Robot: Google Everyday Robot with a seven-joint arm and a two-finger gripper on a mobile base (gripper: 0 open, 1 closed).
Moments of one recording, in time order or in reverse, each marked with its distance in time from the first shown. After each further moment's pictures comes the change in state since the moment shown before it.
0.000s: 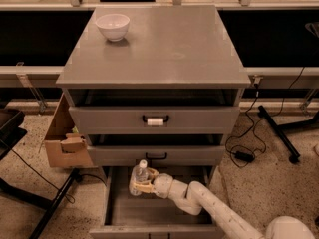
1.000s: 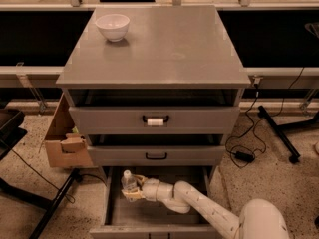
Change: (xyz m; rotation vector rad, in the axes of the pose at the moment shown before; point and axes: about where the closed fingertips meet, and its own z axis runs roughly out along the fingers) arm 0.096 -0.004 0.040 -0.026 0.225 -0.106
